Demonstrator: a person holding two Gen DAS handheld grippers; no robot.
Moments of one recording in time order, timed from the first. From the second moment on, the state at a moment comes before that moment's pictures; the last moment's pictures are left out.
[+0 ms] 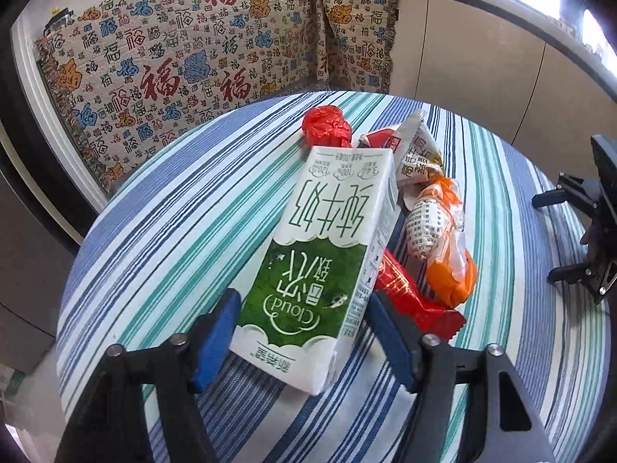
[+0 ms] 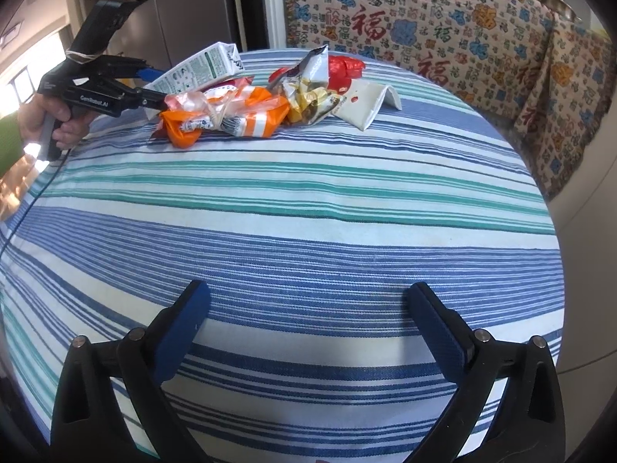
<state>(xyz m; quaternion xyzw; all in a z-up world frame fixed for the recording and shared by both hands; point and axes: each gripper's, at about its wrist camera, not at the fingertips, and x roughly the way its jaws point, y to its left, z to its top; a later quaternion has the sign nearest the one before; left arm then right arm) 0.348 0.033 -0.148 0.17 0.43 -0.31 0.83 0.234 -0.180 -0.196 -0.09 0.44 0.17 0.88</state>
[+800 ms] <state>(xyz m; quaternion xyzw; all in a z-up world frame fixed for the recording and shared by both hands) 0.210 0.024 -0.159 0.05 0.47 -0.03 0.88 0.234 -0.180 -0.197 -0.09 0.44 0.18 0.88</state>
